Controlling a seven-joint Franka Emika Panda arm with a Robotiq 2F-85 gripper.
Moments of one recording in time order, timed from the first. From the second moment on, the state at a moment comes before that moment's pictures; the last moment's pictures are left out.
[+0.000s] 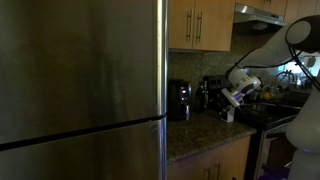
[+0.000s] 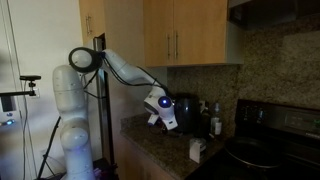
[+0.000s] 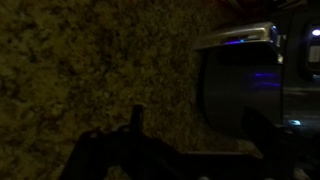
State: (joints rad) arm -0.12 -0.05 -0.14 -2.45 1.23 2.45 -0.16
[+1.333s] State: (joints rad) arm 0.13 0.08 0.12 -2.30 1.44 2.83 -0.24
